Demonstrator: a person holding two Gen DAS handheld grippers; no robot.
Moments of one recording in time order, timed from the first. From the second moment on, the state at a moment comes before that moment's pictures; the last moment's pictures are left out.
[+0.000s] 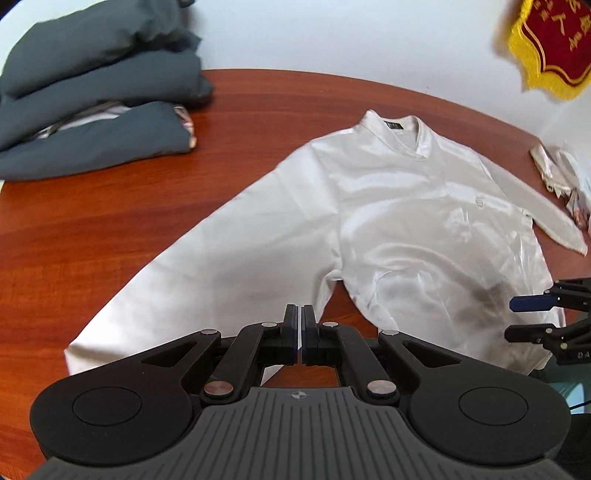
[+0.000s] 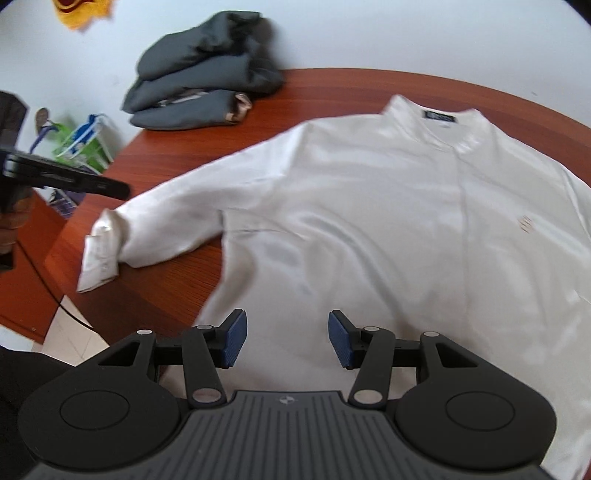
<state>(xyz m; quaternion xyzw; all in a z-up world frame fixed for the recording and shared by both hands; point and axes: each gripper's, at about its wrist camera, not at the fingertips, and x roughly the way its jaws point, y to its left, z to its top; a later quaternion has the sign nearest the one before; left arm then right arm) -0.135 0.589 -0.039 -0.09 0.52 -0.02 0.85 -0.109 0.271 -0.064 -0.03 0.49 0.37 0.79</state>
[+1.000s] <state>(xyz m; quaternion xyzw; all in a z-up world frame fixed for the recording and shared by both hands) -0.207 0.629 -0.087 -0.07 0.56 0.08 0.82 -0.104 0.320 -0.091 -0.07 0.52 0.39 0.76</state>
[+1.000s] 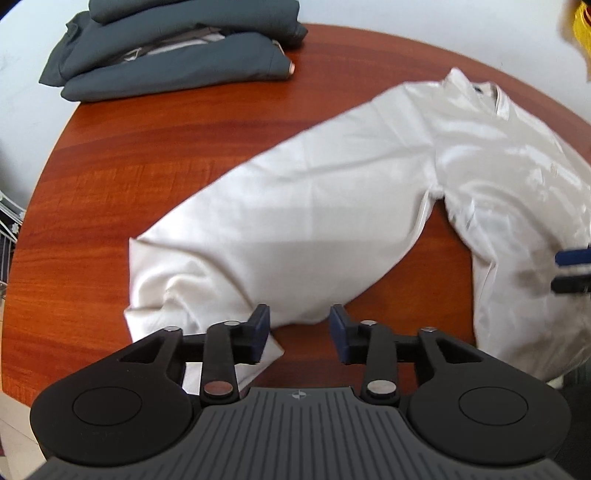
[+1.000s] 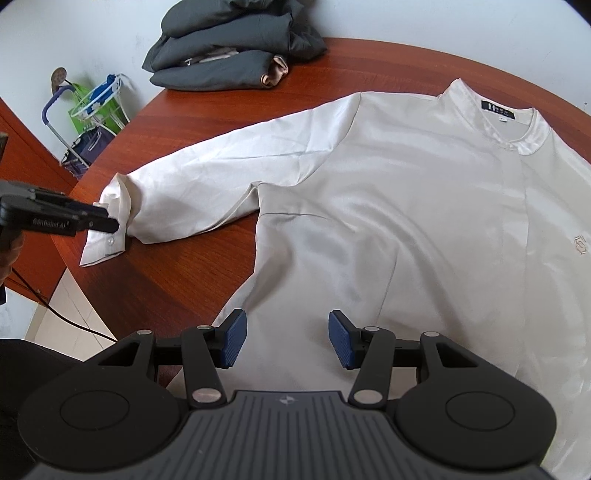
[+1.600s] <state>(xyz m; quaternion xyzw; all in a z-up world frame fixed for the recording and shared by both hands) -0.217 0.637 -0.125 -0.05 0.59 0.08 0.80 -0.106 0.327 -0.088 -0.08 0.52 0.39 0.76</state>
